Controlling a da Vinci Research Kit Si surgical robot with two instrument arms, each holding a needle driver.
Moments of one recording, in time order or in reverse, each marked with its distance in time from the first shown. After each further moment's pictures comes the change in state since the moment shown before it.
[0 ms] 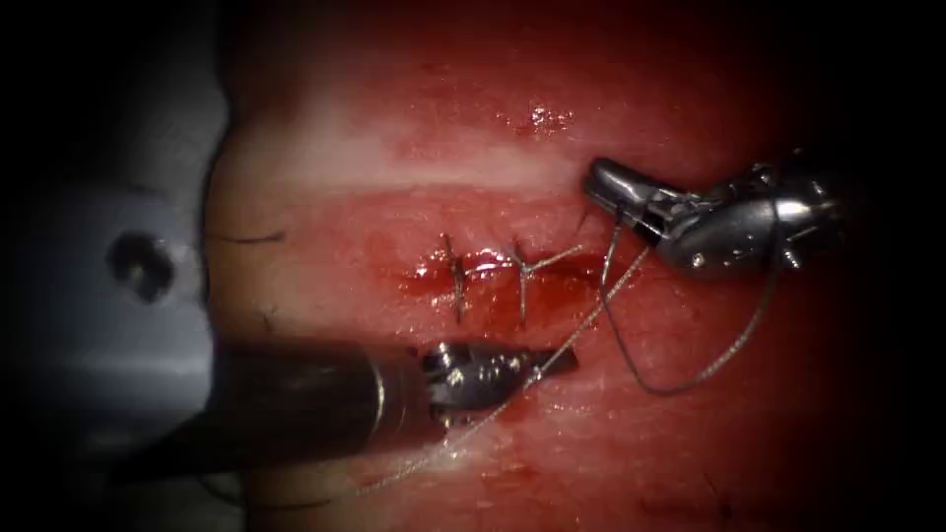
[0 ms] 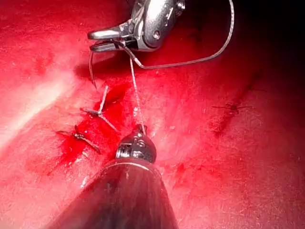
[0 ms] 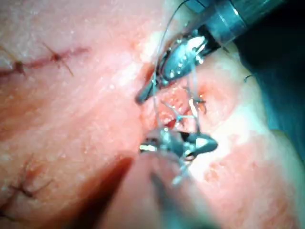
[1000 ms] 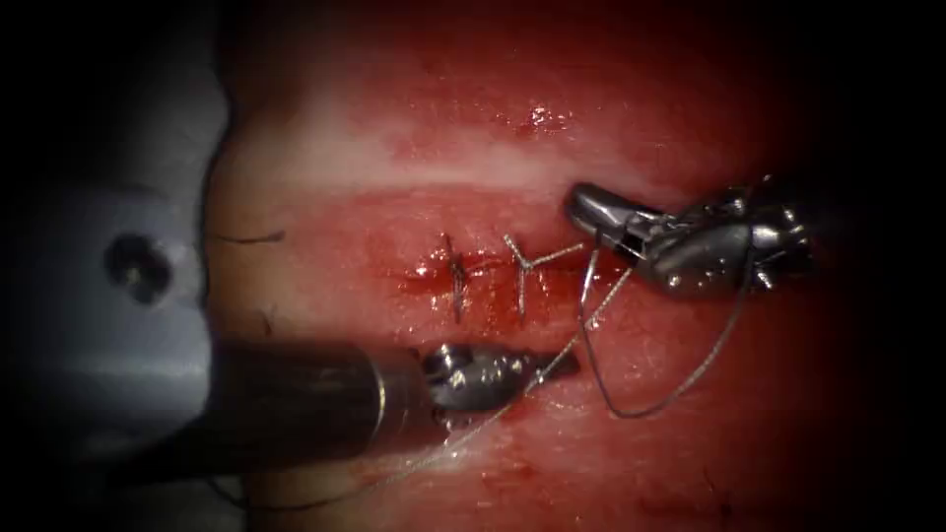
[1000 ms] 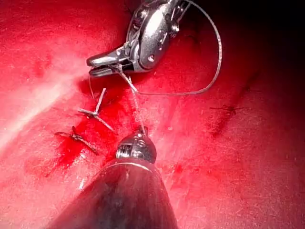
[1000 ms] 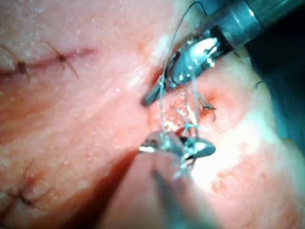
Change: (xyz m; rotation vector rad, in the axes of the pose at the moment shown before) right arm -0.001 -0.004 0.000 0.085 -0.020 -0.094; left arm 0.001 0.000 0.000 -0.007 0.001 -0.005
